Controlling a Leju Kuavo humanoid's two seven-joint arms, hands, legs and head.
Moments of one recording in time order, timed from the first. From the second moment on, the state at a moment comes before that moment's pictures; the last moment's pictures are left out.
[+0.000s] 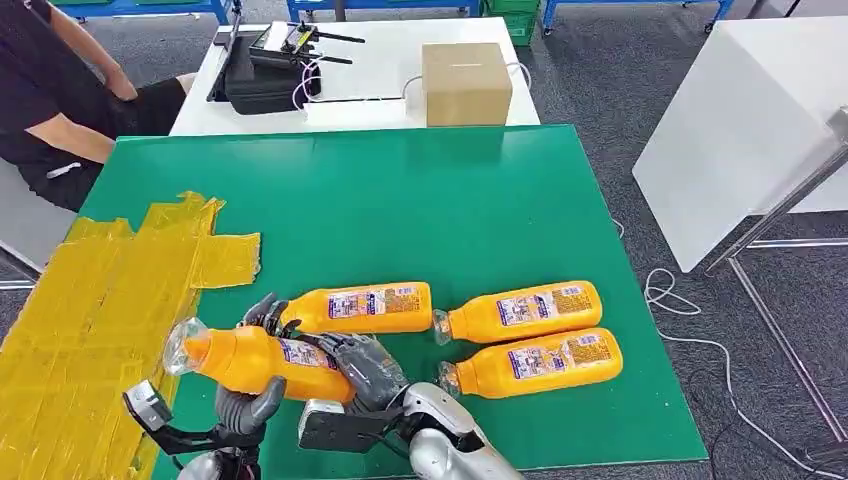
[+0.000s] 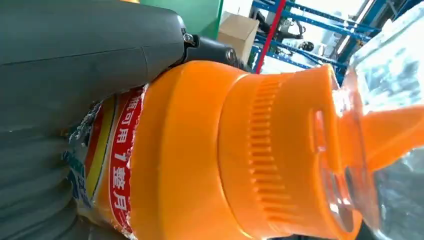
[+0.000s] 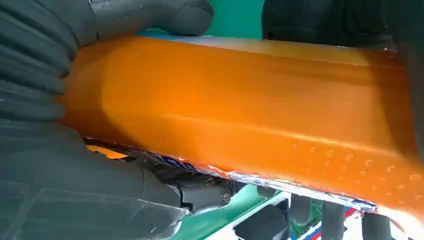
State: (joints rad) left arm 0.08 -0.19 -0.06 -1.34 0.21 -0.50 -0.64; right arm -0.26 0.25 0.81 -1.02 0.60 -0.03 -0.20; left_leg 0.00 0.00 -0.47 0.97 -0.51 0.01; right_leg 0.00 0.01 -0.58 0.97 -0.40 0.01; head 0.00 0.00
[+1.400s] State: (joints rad) left arm 0.15 -0.12 0.01 -1.78 -1.11 0.45 -0.26; right arm -0.18 0.11 0.49 -1.38 0.77 -0.19 -0.09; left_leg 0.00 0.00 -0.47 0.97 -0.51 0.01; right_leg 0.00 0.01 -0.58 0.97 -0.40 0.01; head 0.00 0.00
